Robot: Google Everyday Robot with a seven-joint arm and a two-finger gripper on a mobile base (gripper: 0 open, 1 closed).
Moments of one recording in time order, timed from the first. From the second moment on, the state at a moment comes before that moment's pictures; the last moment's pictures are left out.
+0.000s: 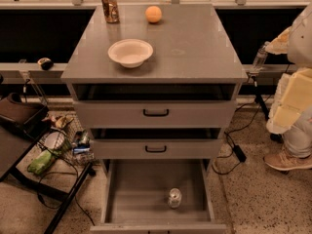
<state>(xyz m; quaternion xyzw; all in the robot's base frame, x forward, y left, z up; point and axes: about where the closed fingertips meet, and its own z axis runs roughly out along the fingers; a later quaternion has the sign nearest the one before) 0.438 -0.216 0.978 -0.60 0.78 -0.04 0.16</state>
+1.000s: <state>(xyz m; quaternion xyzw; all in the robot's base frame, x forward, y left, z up) 0.426 -0.202 0.930 -0.57 0.80 -0.01 0.19</state>
